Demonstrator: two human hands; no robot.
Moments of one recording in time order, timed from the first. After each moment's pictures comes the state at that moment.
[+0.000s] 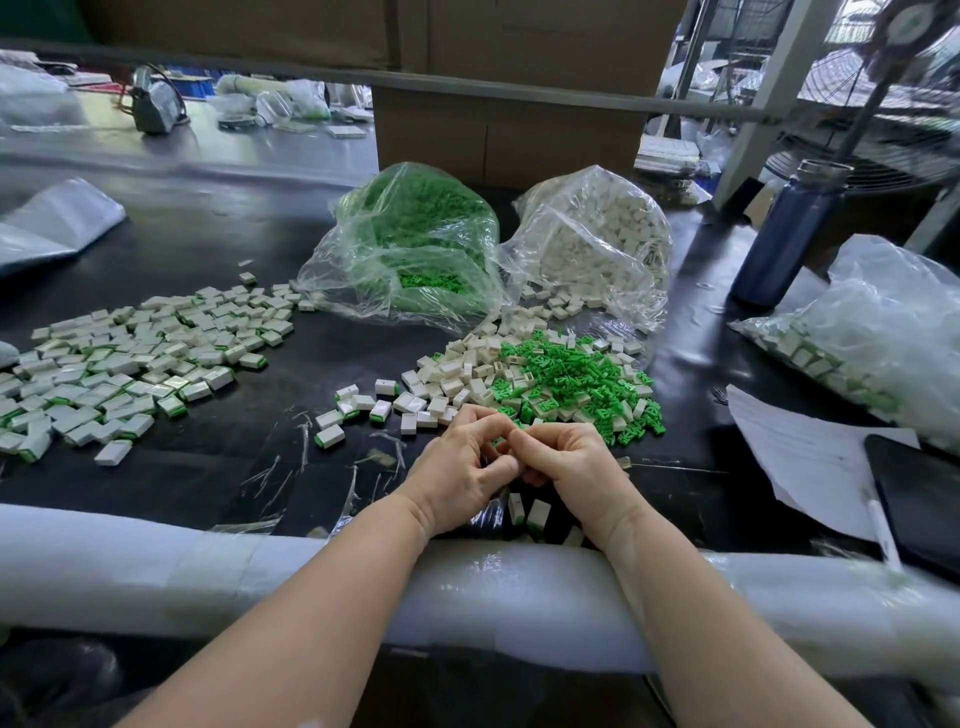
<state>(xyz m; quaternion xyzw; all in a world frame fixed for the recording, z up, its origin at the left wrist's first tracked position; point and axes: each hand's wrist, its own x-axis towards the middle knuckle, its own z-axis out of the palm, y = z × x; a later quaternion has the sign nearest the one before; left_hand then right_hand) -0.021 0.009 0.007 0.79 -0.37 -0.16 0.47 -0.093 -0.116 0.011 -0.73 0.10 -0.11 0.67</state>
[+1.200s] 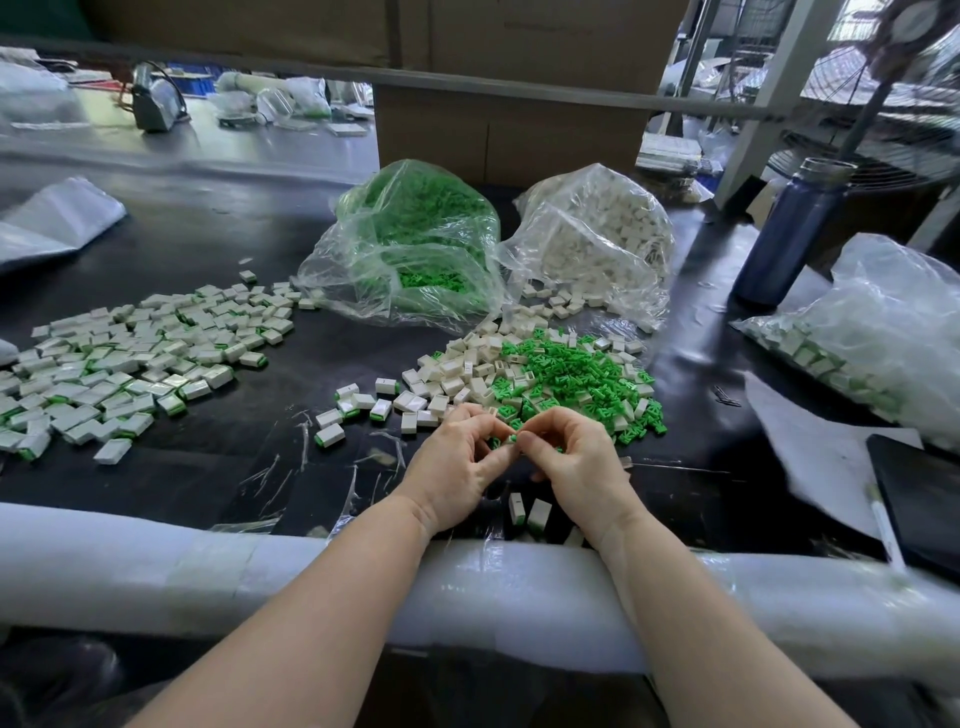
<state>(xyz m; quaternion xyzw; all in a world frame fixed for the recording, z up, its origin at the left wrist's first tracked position) -0.018 0.007 0.003 0.81 -0.35 -0.10 0.47 -0.090 -0.117 0.008 -0.79 0.14 -0.19 0.56</state>
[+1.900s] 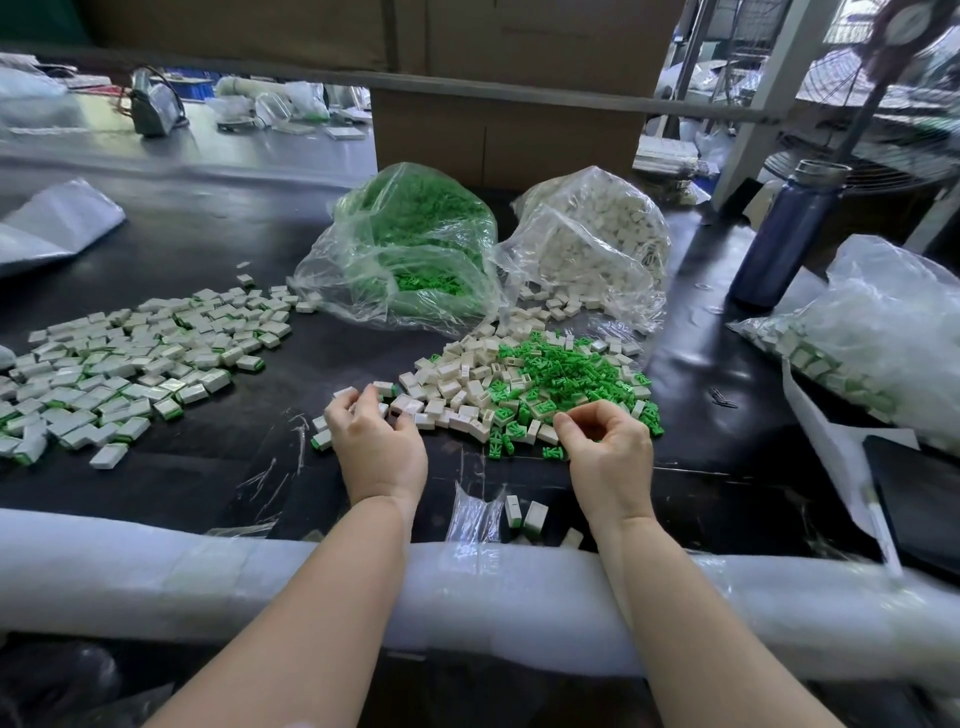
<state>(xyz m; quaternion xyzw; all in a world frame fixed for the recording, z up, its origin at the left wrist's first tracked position) -0.003 0.021 0.004 0.85 0.00 0.10 0.52 -0.094 -0.127 0.008 -0.77 0.27 -0.33 0.47</state>
